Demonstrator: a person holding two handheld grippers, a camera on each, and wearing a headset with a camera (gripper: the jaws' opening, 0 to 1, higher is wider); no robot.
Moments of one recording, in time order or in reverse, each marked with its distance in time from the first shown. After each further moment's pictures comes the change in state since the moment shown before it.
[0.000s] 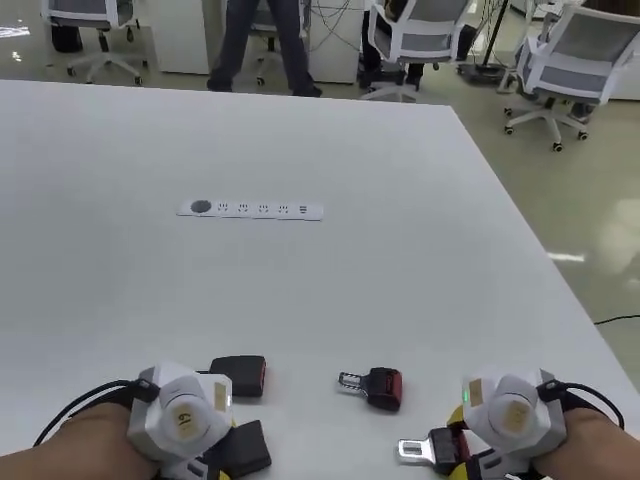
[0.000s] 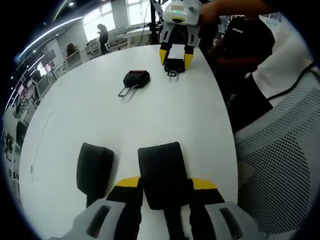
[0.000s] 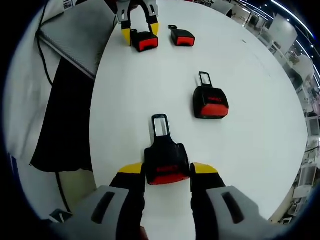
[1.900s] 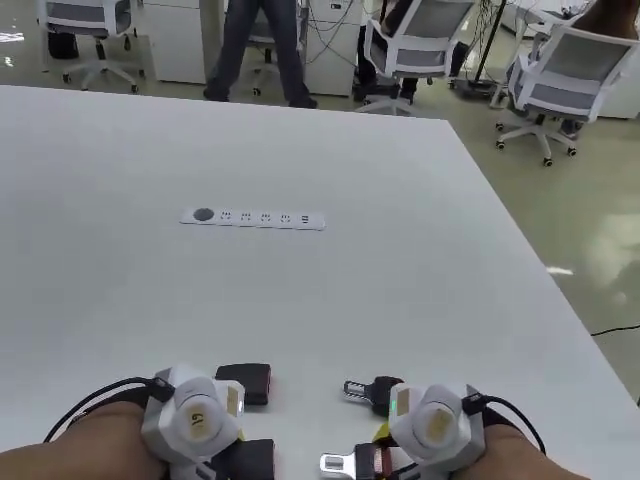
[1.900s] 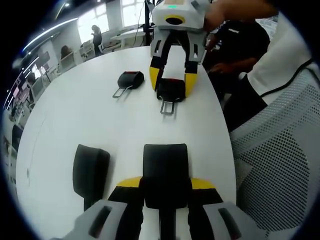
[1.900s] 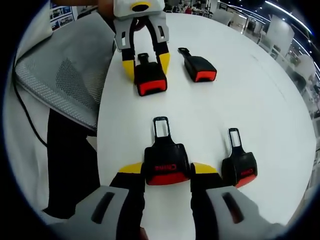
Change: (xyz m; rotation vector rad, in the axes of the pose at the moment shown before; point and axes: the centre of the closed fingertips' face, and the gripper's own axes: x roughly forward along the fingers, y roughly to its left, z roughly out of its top) left arm 0.002 -0.004 0.001 0.011 -0.012 -0.046; right arm 0.041 0.036 0.106 0.038 -0.143 0.052
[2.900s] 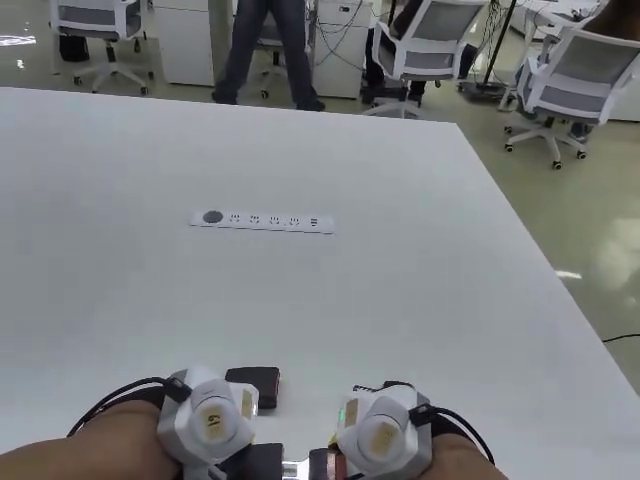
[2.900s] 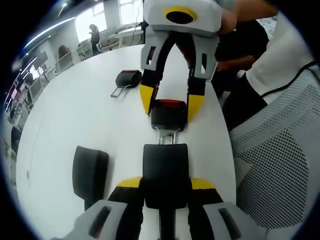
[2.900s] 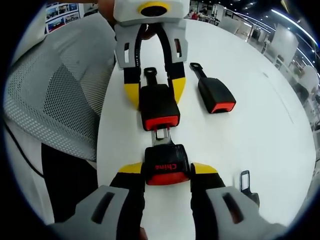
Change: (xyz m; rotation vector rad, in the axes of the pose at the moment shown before) left arm 0.000 -0.002 0.001 0.020 0.022 -0.015; right arm 0.027 0.010 0.051 -0.060 -0.043 0.004
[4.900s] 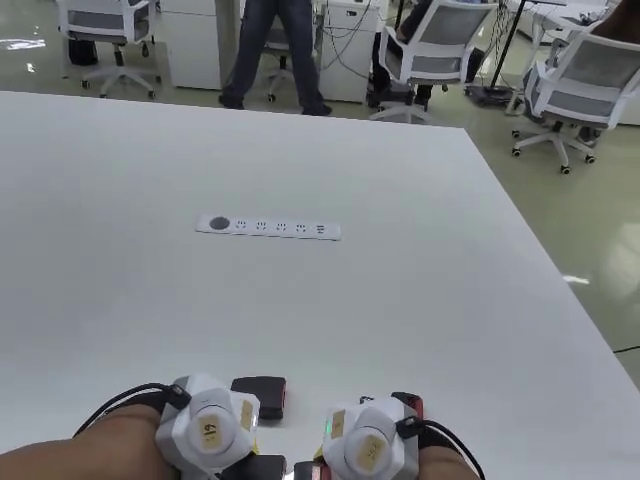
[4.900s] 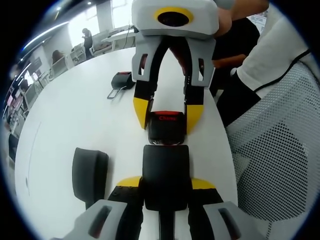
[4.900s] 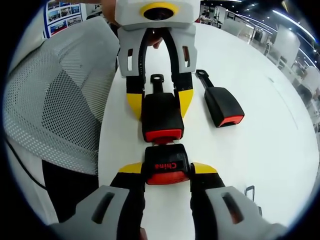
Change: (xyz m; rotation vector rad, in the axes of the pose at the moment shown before) left arm -0.002 0.006 -0.006 0.039 -0.011 -0.039; right arm 0.011 0.006 0.021 0.001 -0.026 0.035
